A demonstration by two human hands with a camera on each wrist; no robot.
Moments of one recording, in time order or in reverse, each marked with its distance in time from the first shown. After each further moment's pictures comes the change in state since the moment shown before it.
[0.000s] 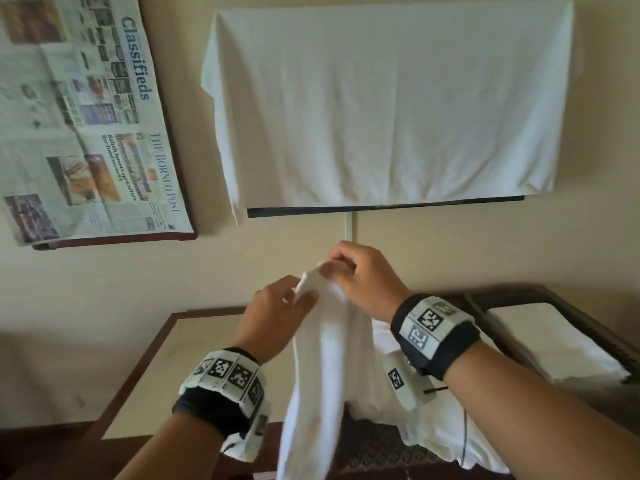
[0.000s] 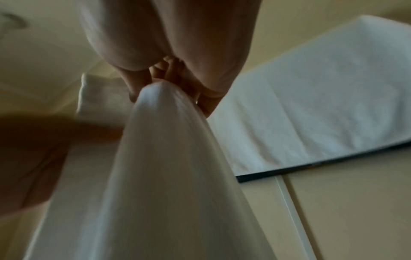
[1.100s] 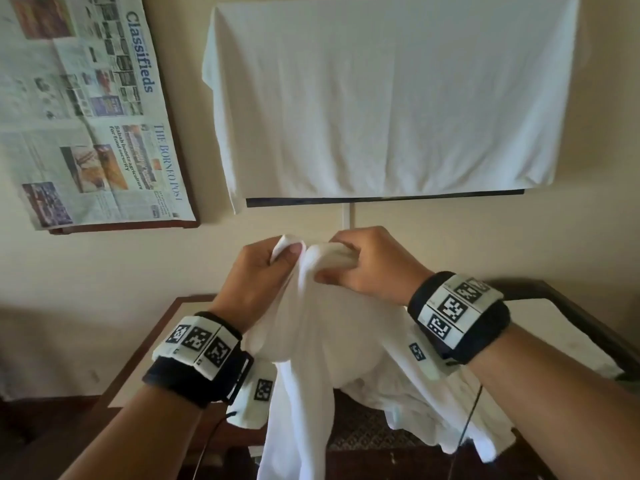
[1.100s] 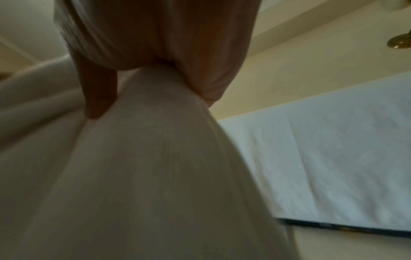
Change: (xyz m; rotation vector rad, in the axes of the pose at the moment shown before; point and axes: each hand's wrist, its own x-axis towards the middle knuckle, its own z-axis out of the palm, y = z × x) left_hand -0.017 0.074 -0.019 -0.352 0.044 0.098; right_hand -0.025 -0.027 -0.067 -0.151 -0.171 -0.133
